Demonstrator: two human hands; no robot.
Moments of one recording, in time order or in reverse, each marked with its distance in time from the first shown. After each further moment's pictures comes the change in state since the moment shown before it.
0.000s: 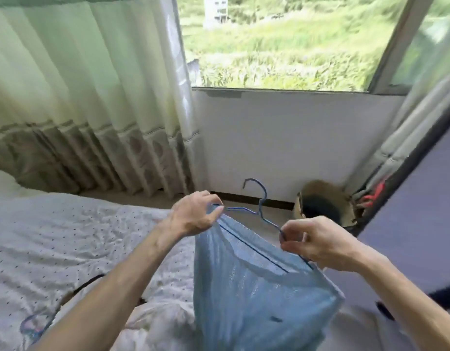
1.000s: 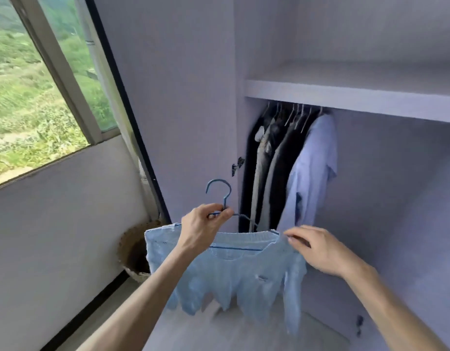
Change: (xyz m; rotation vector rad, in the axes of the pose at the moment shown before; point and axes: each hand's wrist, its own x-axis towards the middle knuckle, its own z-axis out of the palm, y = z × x) left_hand 0.090 0.384 0.093 -0.628 -0.440 0.760; right_hand -0.285 0.113 0.029 0.040 0.818 1.085
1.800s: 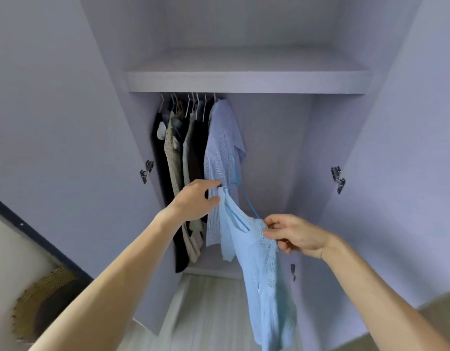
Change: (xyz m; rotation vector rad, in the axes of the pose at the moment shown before) left_hand 0.087 0.090 0.119 0.316 -0.627 0.397; right_hand -0.072 0.038 -0.041 0.934 -0.042 0.462
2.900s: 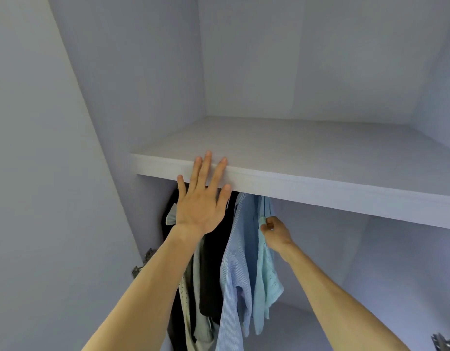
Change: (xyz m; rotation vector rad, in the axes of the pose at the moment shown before) left_hand 0.281 -0.021 -0.113 0.381 0.718 0.008; right_hand 0.401 -0.119 -0.156 -0.320 0.493 -0.149
